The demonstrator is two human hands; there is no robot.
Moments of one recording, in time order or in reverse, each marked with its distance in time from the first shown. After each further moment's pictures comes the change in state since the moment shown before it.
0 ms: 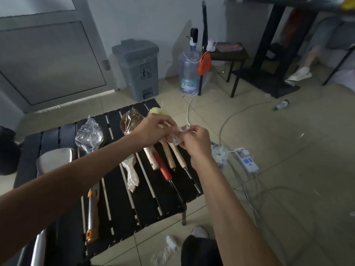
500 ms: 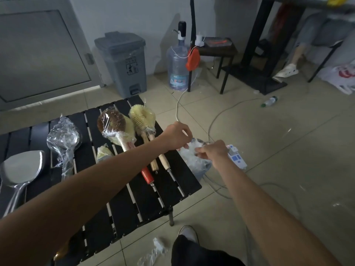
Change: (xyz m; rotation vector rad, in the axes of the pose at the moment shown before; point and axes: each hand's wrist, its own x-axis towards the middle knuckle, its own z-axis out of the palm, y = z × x) left_hand 0.073 0.007 0.108 0.099 -0.154 -0.164; right_hand 0.095 0.070 -0.106 -0.120 0.174 0.293
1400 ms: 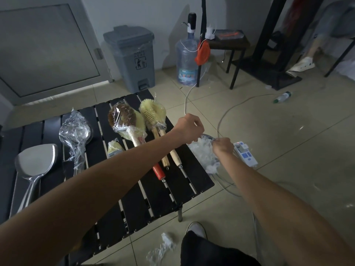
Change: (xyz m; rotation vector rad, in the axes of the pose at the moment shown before) left_hand -0.002 0.006 0.000 -0.091 0.080 -0.059; right_hand 0.062 0.029 0.023 -0.553 0.194 -0.096
